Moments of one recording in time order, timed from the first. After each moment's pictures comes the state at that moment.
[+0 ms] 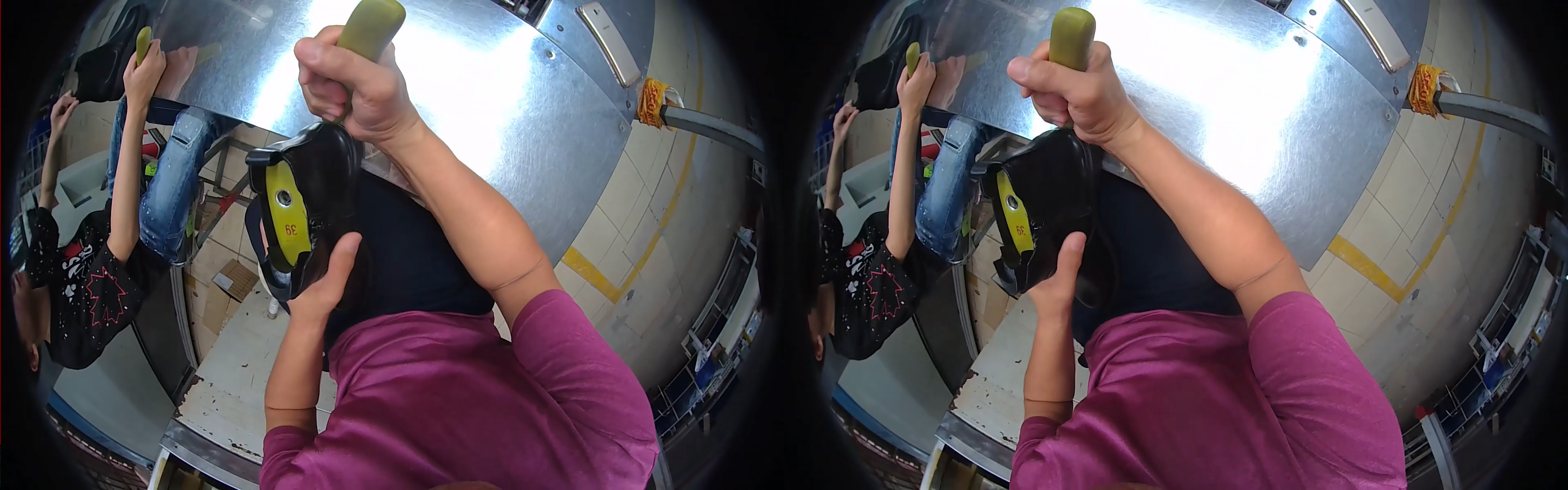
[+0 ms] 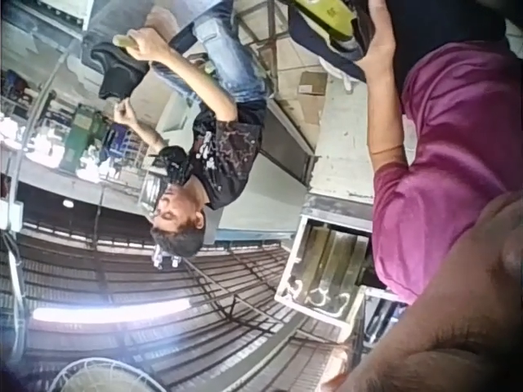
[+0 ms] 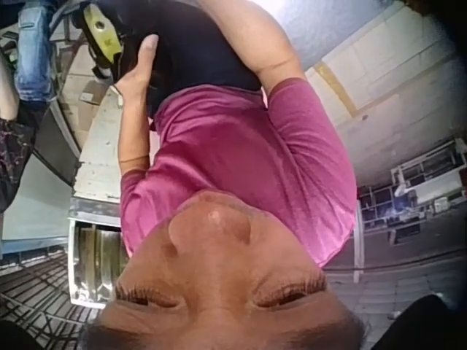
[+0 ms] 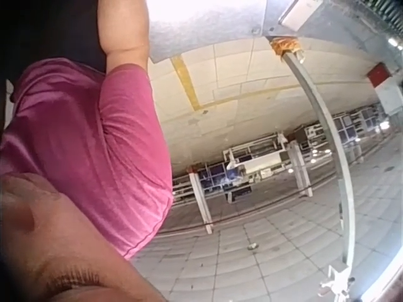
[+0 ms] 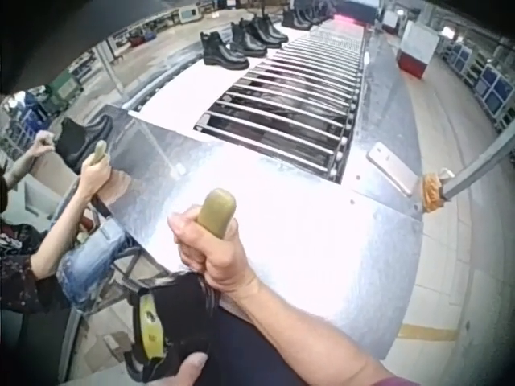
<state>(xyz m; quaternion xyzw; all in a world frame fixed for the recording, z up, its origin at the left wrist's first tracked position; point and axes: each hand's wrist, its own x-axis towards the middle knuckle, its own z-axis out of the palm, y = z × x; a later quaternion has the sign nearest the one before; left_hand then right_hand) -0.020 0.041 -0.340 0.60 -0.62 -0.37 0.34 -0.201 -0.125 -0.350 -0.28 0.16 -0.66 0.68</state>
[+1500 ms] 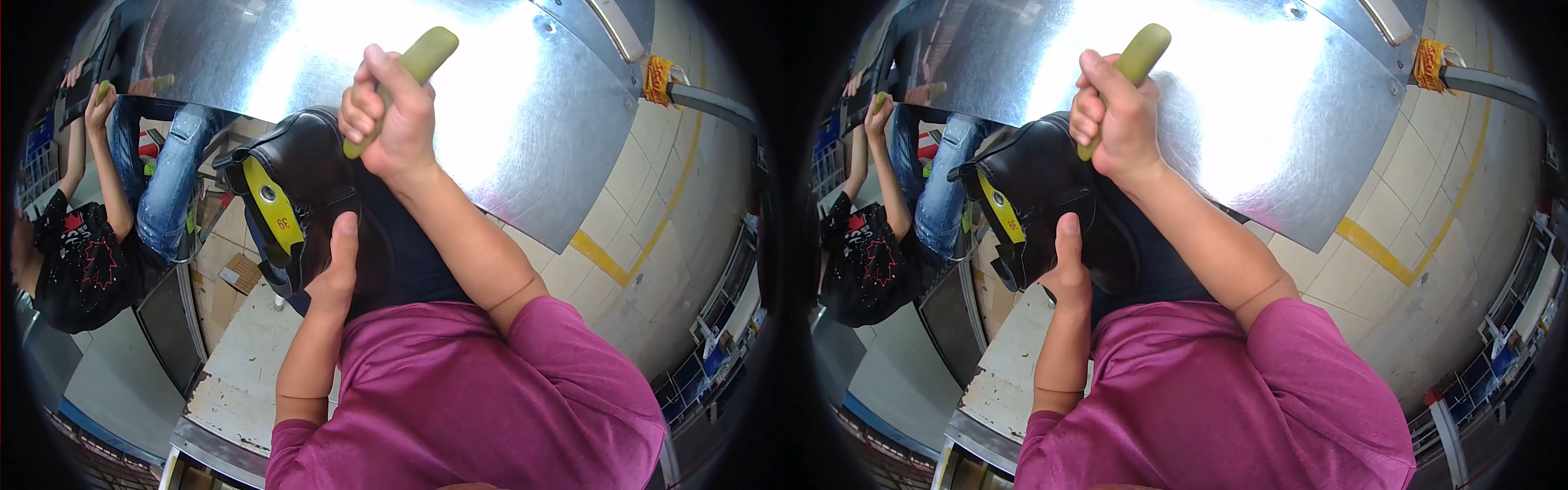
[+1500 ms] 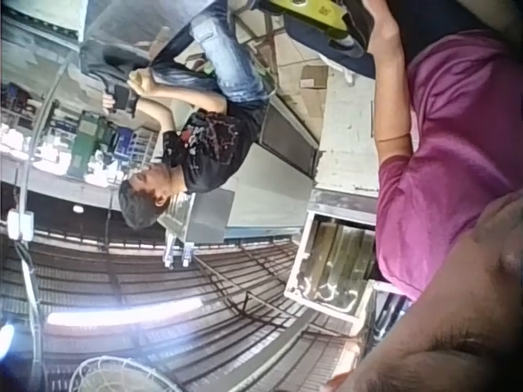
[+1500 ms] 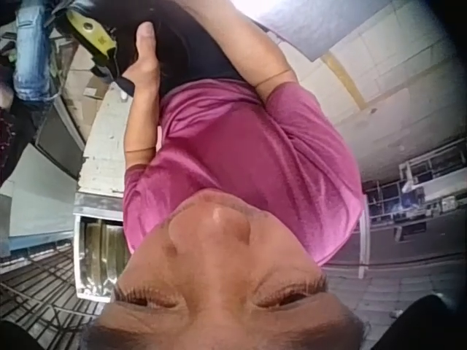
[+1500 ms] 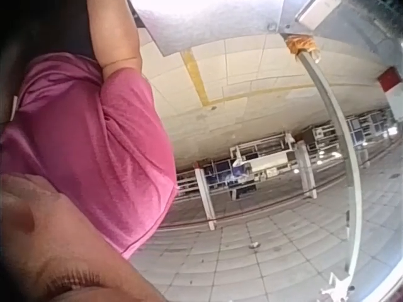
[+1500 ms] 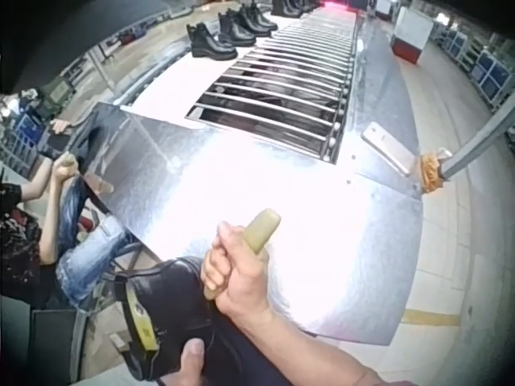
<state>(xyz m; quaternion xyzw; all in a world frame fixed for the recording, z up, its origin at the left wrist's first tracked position) -0.045 0.054 -0.344 0.58 -0.56 -0.40 0.44 -0.188 -0.058 -0.364 -0.07 0.24 -0.70 0.67</state>
